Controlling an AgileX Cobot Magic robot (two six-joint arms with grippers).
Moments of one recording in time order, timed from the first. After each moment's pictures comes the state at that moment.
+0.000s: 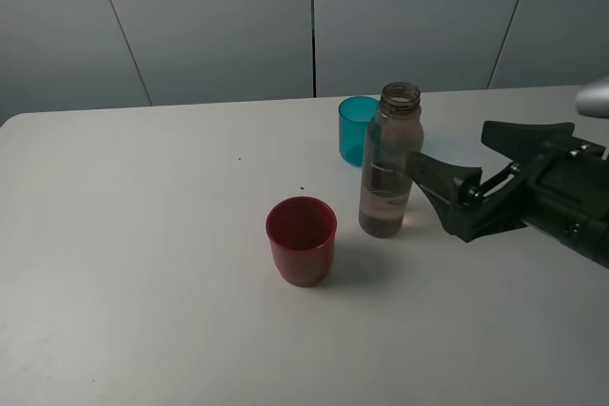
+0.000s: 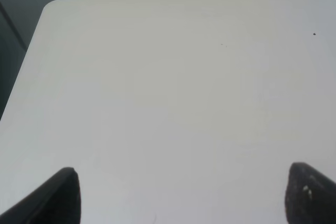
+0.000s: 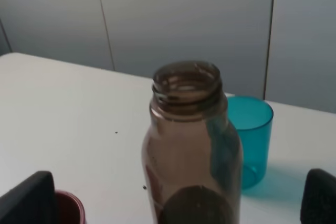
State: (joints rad) left arm 0.06 0.00 -0.51 0.01 1.09 0.06; right arm 0.55 1.19 -0.08 0.00 -0.79 0.09
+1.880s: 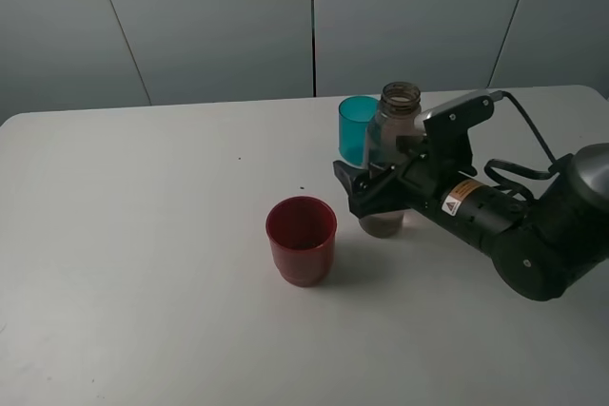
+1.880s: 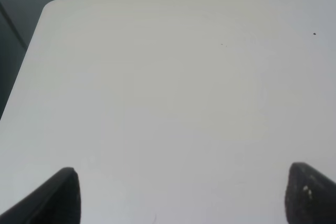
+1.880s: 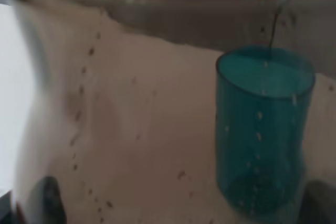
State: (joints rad) left arm 0.06 0.00 -0.51 0.01 1.09 0.06; right arm 0.56 2.00 -0.41 0.02 -1.21 0.03
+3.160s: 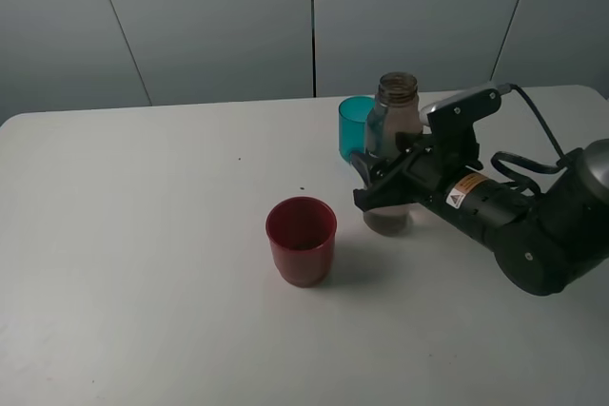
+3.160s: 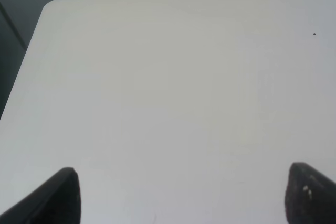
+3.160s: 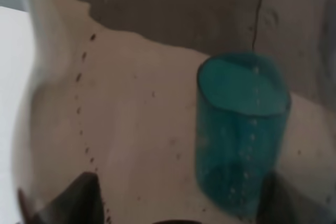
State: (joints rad) left arm 0.06 0.00 -0.51 0.01 1.09 0.06; right arm 0.55 1.94 -0.41 0.10 -1.16 -0.03
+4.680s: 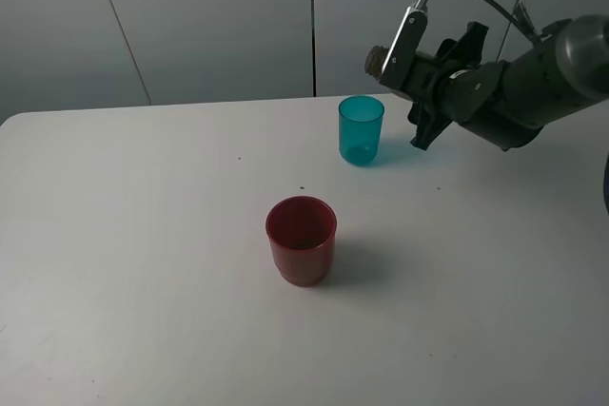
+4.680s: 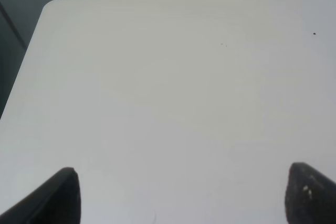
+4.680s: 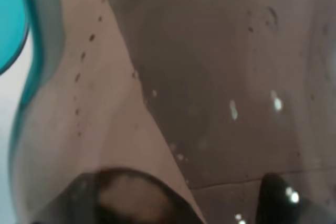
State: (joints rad) left arm 0.06 0.00 -0.51 0.01 1.09 0.06; right arm 0.42 1.95 -0.89 0.77 -0.62 -1.67
